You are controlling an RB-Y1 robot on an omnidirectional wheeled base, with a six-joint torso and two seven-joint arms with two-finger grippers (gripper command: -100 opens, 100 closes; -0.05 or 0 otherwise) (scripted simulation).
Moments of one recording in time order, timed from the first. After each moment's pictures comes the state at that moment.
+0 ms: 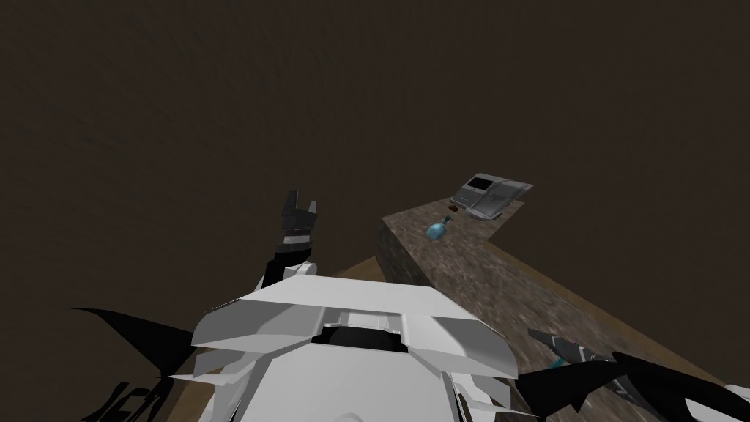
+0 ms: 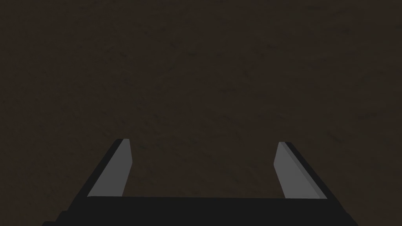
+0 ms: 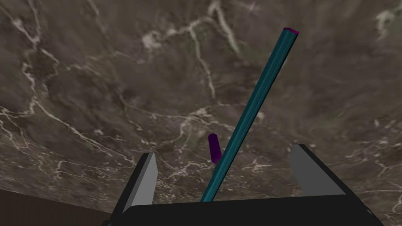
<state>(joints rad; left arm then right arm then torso) 0.53 0.00 -0.04 -2.35 0.04 -0.40 0.00 0.79 -1.81 0.69 -1.42 -0.94 -0.16 0.35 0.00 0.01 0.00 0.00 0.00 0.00</state>
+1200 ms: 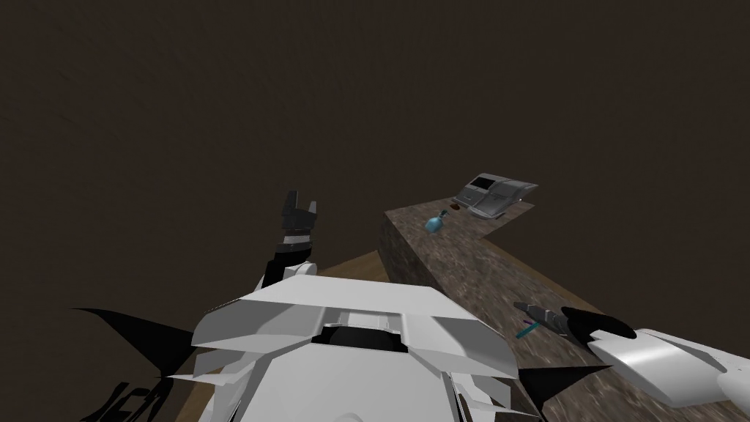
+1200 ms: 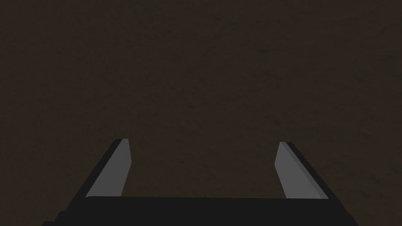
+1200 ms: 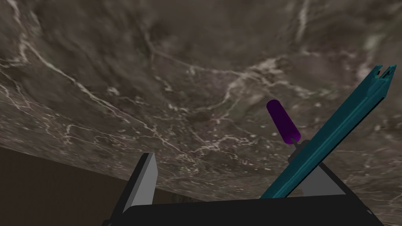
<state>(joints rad) 0.53 0.00 -0.04 -2.35 0.04 -0.40 0.00 0.51 -1.65 0.63 -1.28 -1.02 0.13 0.55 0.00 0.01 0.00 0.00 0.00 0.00</state>
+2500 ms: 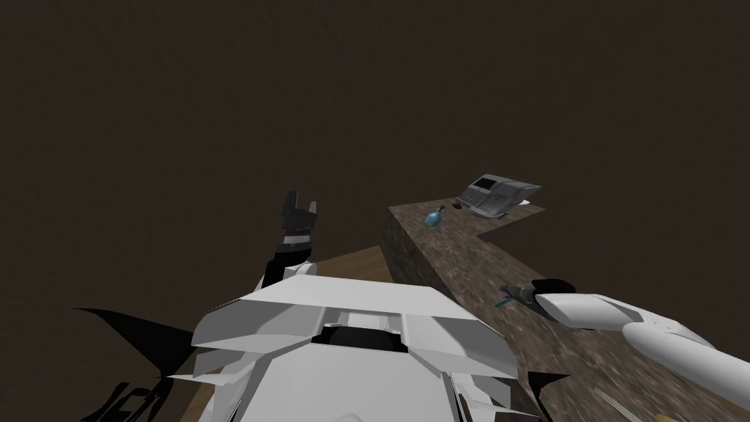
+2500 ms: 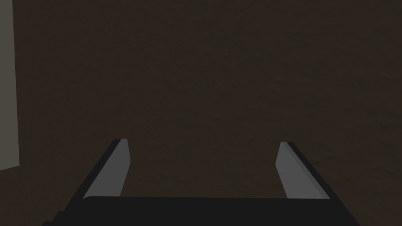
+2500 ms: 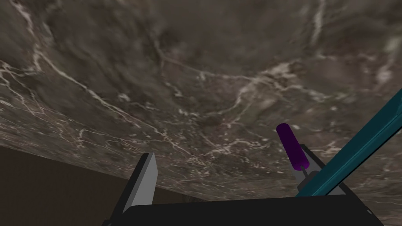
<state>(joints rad) 0.53 0.00 -0.04 -2.35 0.04 -0.40 0.00 0.28 -1.50 0.52 -1.18 -1.08 0.47 0.71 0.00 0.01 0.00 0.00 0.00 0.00</state>
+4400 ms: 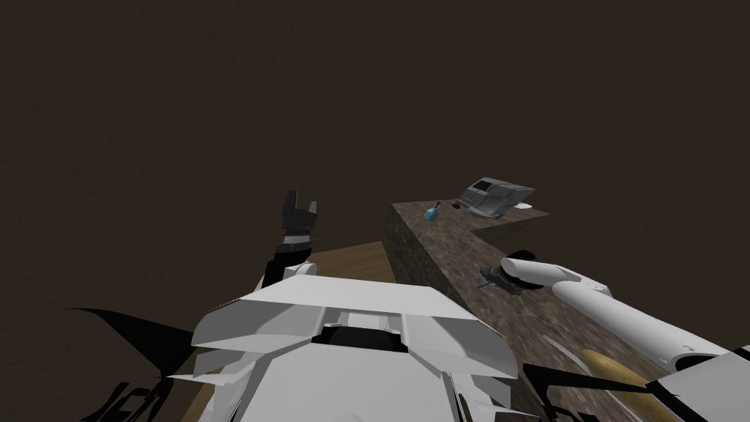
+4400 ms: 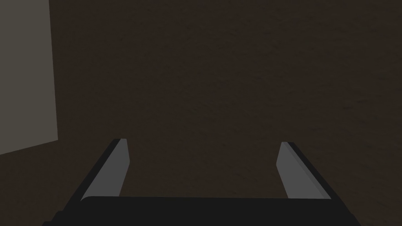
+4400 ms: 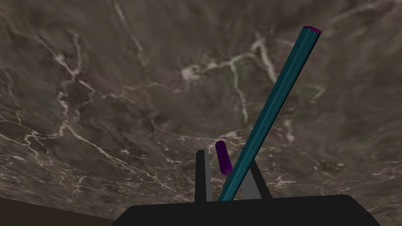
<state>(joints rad) 0.53 0.00 -0.04 -2.35 0.04 -0.40 0.00 -0.03 -1.31 0.42 -1.04 -1.17 0.87 0.96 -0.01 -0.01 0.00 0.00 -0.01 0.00</state>
